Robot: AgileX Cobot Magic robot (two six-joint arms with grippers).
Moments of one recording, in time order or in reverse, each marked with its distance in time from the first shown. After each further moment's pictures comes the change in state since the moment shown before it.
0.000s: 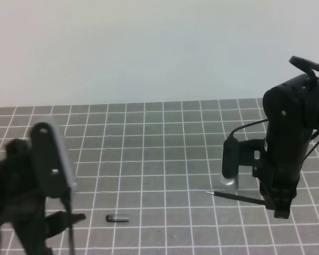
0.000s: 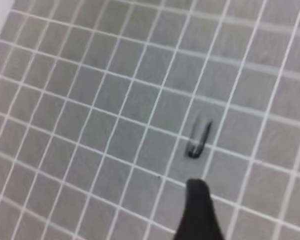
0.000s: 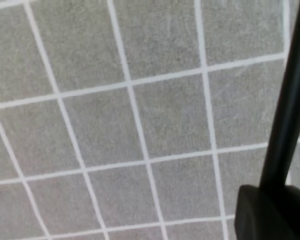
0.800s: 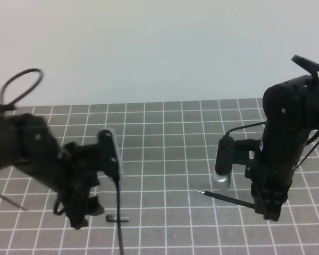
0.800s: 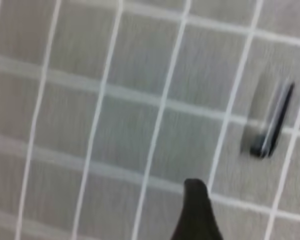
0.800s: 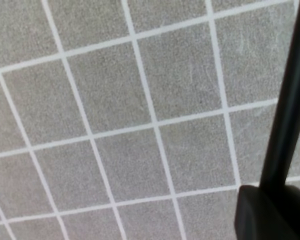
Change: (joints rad) left arm -0.082 0.560 -0.148 0.210 -0.152 0.147; right arm 0.000 0.000 0.000 0.096 -0.016 0.007
